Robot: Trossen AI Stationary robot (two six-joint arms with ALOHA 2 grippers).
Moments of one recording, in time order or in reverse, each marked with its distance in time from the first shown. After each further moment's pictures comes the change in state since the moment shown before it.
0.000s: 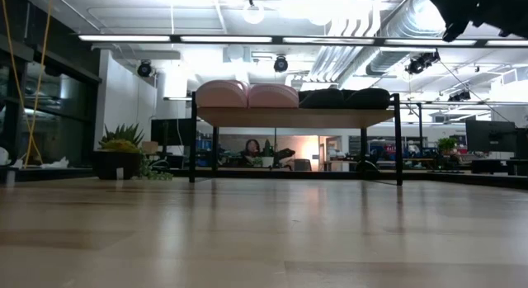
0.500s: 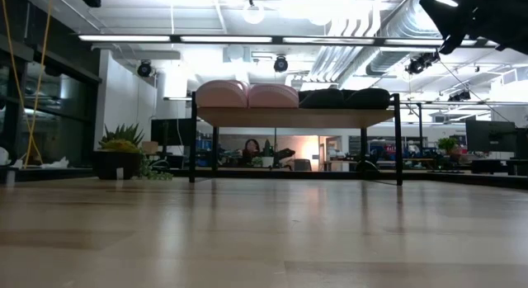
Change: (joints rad) left arm 0.000 -0.187 -0.167 0.075 -0.023 -0.049; right arm 0.000 0.000 -0.102 0.121 0.019 0.026
